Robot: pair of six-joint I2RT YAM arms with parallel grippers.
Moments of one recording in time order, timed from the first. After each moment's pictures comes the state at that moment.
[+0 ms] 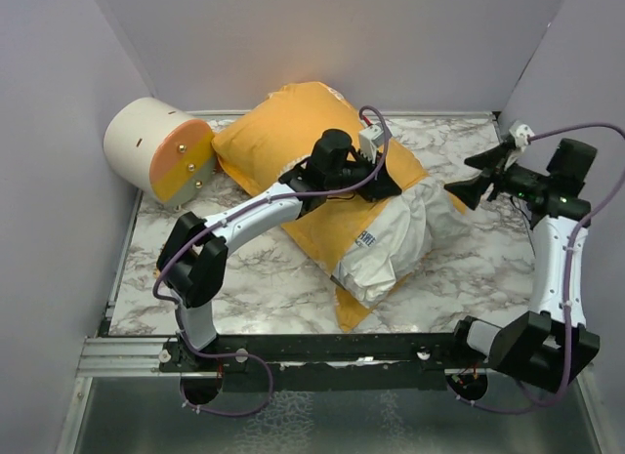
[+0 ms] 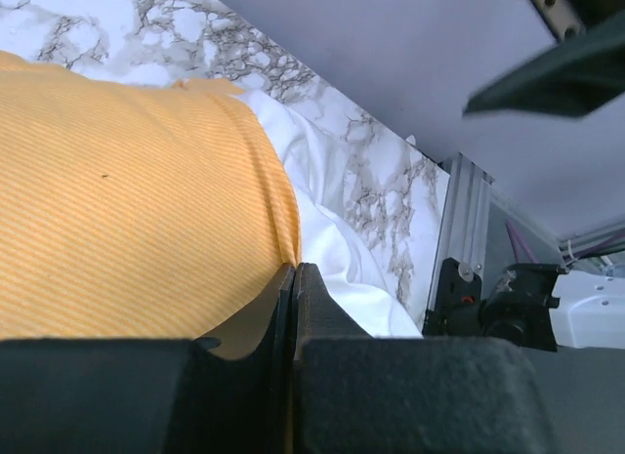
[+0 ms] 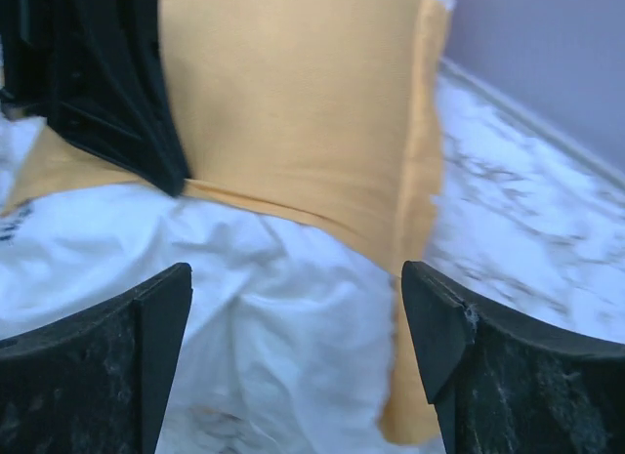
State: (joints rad) left arm -0.78 1.82 1.49 0.09 0.56 -0.42; right arm -0.32 1.19 1.09 -0.46 -1.23 -0.46
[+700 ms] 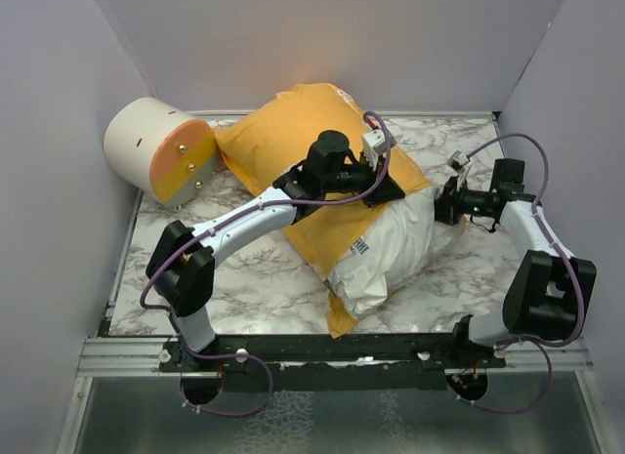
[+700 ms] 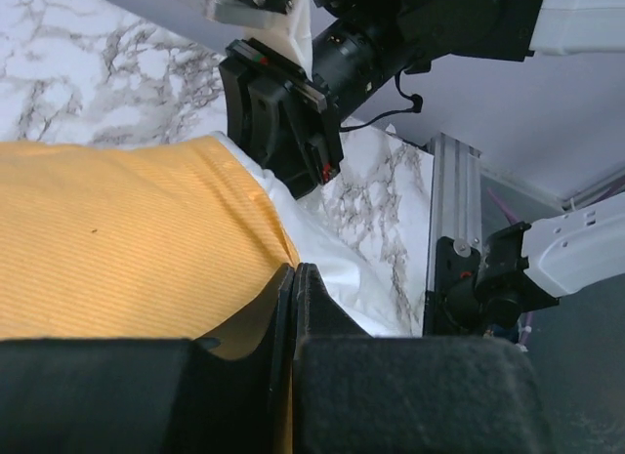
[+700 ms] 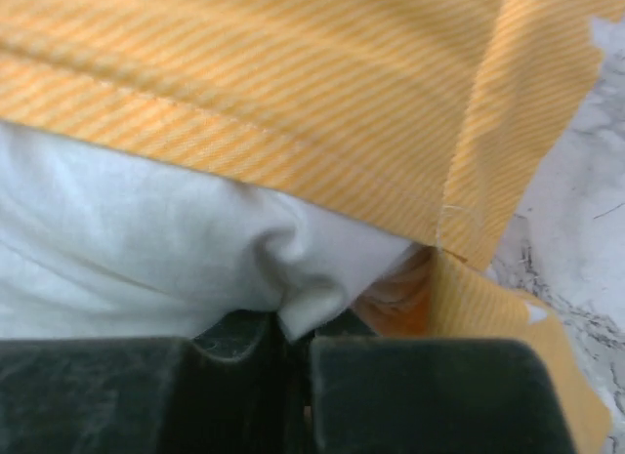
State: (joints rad) left arm -0.82 1.71 1.41 0.12 0.60 -0.31; right arm -0.21 1.43 0.92 -0.52 -1.07 -0.64
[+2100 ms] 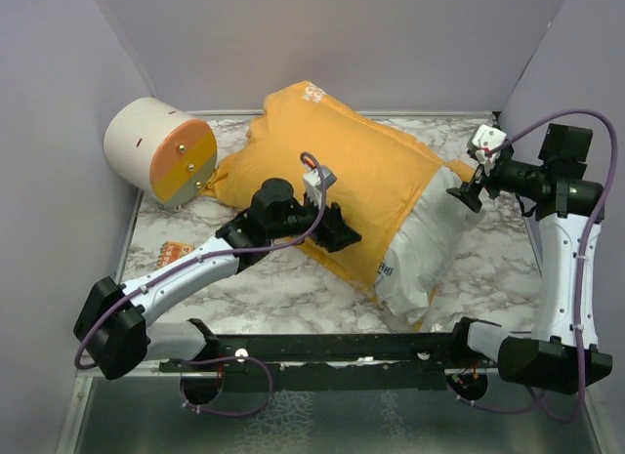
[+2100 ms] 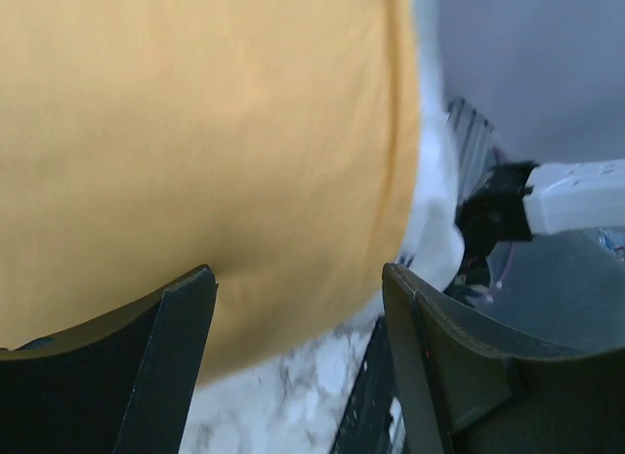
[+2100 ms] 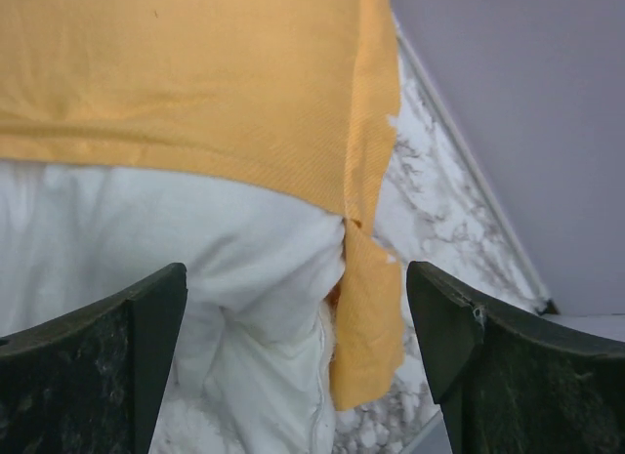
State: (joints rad) left arm -0.78 1.27 0.96 0.10 0.48 -0.37; right arm -0.22 1.16 1.38 -0.96 -0.88 -1.06
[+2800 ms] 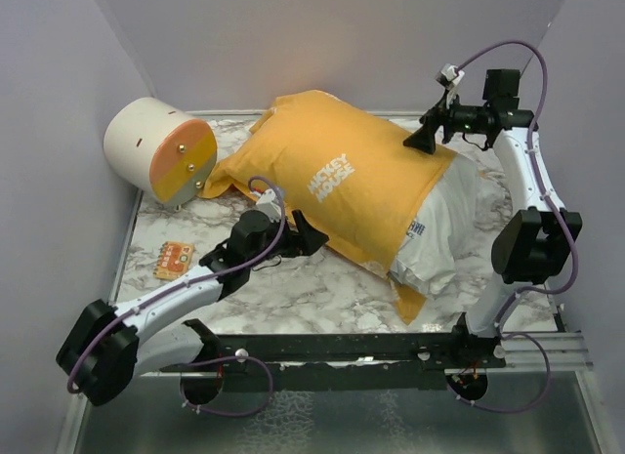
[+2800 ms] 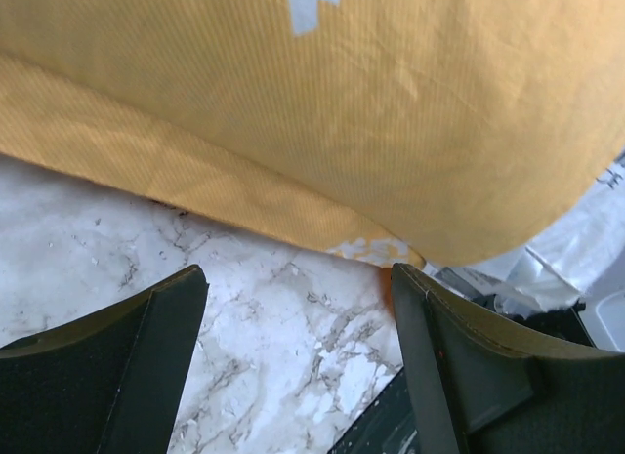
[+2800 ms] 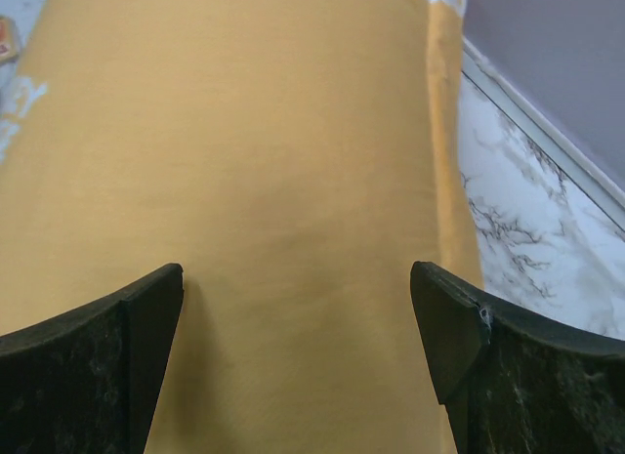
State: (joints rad) left arm -0.70 1.02 0.51 0.18 0.13 -0.77; right arm -0.05 1.77 1.76 -0.67 -1.00 -0.53
